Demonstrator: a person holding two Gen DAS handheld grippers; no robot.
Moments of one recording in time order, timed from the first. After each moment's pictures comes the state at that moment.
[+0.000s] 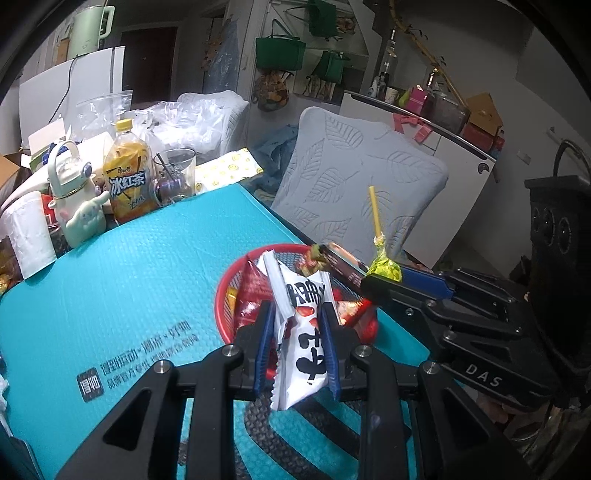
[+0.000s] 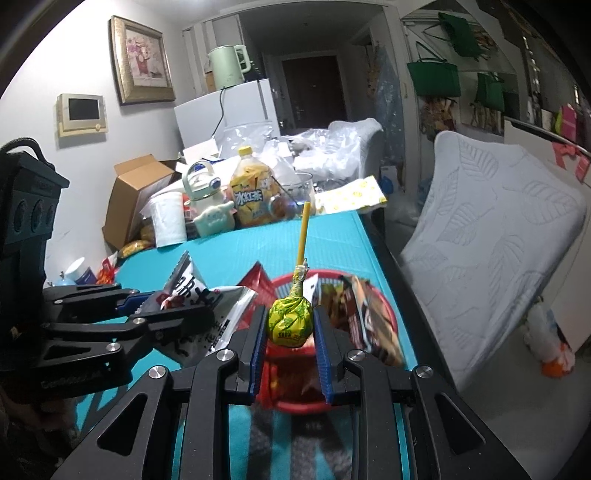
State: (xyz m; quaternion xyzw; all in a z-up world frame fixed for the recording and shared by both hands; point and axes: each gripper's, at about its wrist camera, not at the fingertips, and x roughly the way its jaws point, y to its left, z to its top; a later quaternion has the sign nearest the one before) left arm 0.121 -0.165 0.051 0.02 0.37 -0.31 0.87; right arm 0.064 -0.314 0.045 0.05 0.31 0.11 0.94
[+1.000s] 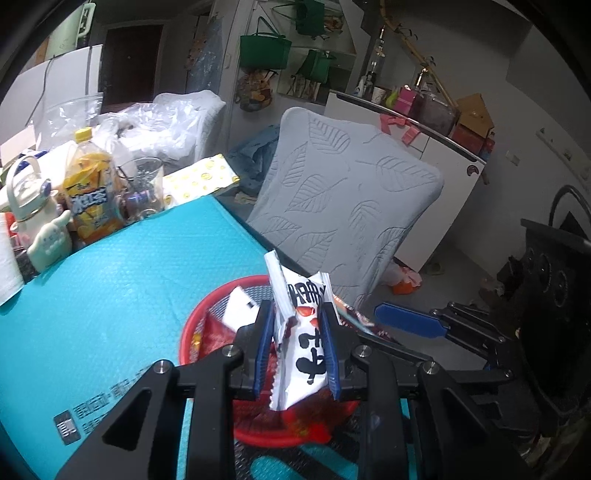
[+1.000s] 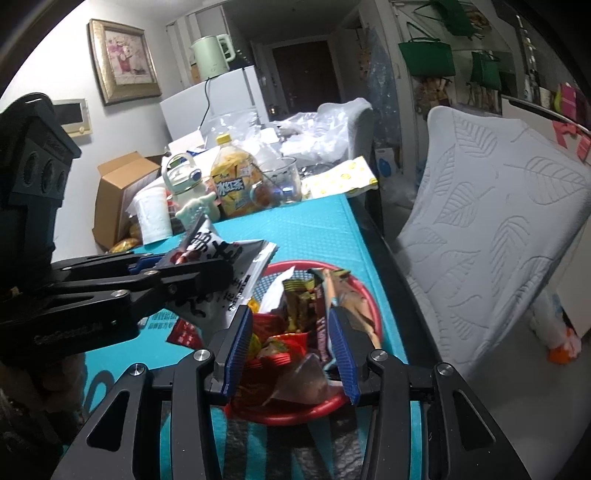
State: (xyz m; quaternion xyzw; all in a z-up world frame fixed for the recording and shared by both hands) left arm 0.160 -0.210 0.046 0.01 0.37 -0.35 0.86; right arm 0.084 -0.343 0.030 0.08 0.34 0.10 0.93
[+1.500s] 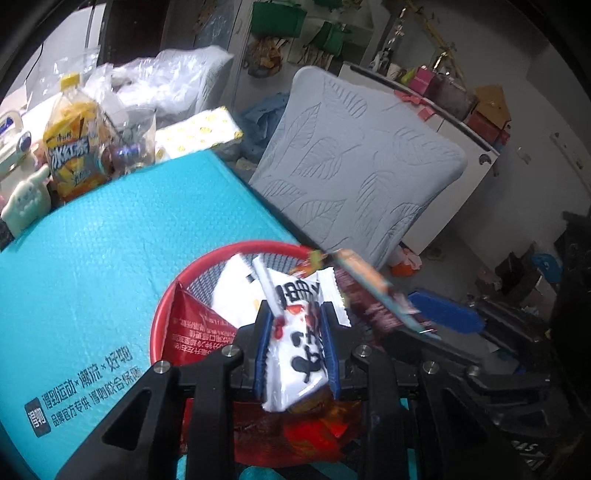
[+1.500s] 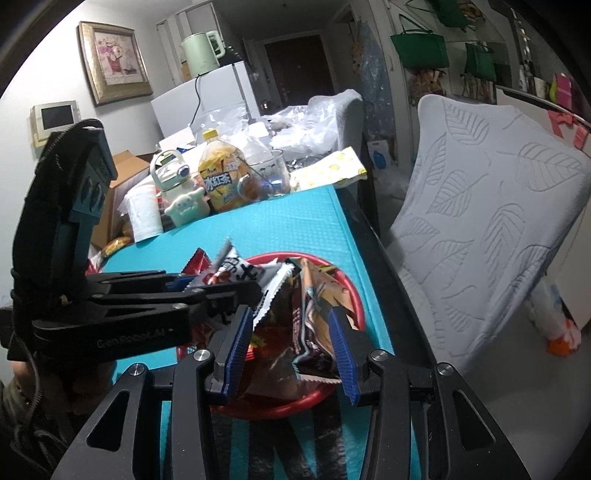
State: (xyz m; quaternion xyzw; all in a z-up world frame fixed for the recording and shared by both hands) left arm 0.187 -0.228 0.000 0.00 0.44 -0.33 0.83; right arm 0.091 -0.355 0.019 0.08 0.35 0.10 0.93
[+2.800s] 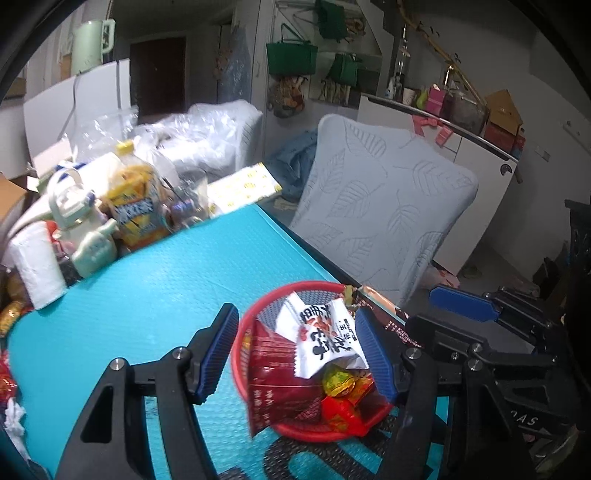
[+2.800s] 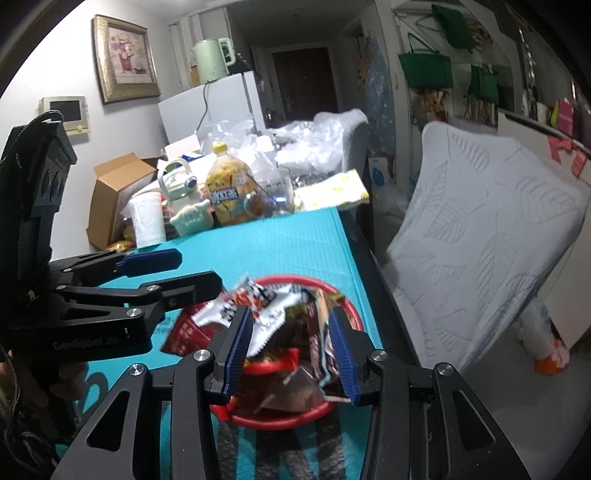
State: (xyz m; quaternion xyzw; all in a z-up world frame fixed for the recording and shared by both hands) left arm 0.148 -0.190 0.065 0.04 0.35 -0.27 0.90; right arm 0.081 -0.339 0.050 0.05 0.32 0.09 0.94
